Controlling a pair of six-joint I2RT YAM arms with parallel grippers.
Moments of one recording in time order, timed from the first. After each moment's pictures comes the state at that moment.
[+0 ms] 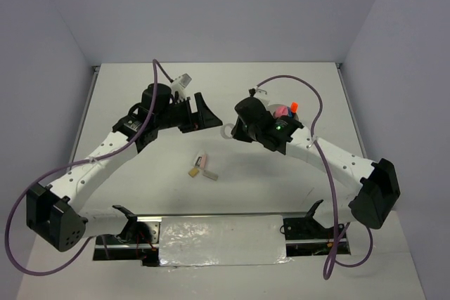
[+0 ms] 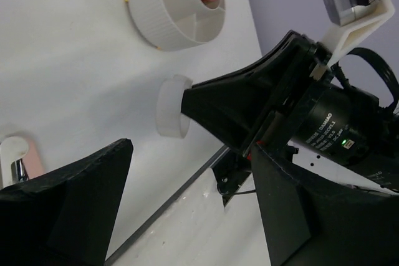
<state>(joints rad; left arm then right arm) -0.50 1.24 1.09 -0.32 0.42 -0.73 0.80 1.37 1.15 -0.55 0.28 0.86</state>
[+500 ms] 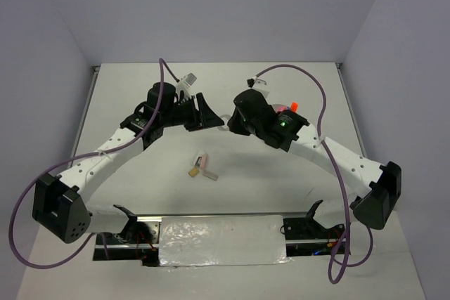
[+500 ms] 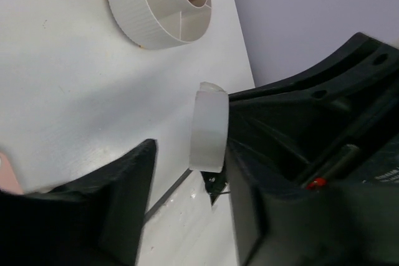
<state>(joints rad) -0.50 1.30 1.07 -0.20 0.50 -0.80 0.84 1.36 1.30 -0.62 0.33 0.84</state>
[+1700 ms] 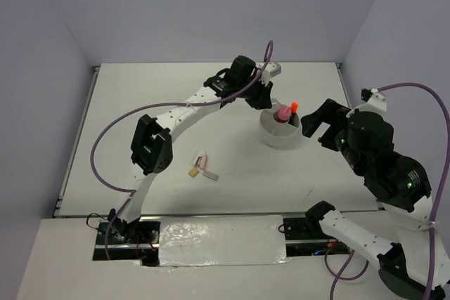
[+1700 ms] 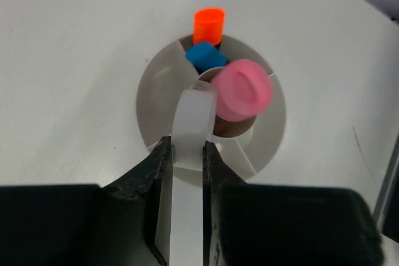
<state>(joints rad) -0.71 2.21 2.12 -0.45 0.43 -0.03 0.53 0.78 1.42 -1.09 0.43 0.69</state>
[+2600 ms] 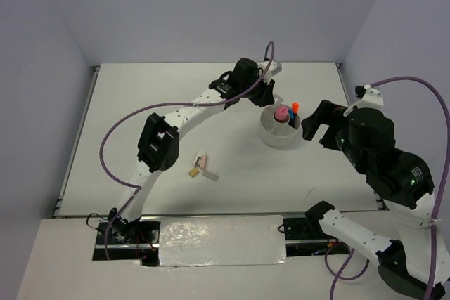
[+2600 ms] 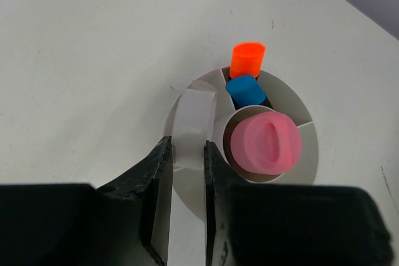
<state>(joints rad) -0.71 2.32 2.16 -0.32 0.34 -0.07 0.53 0.81 1.49 -1.16 0.40 0.57</state>
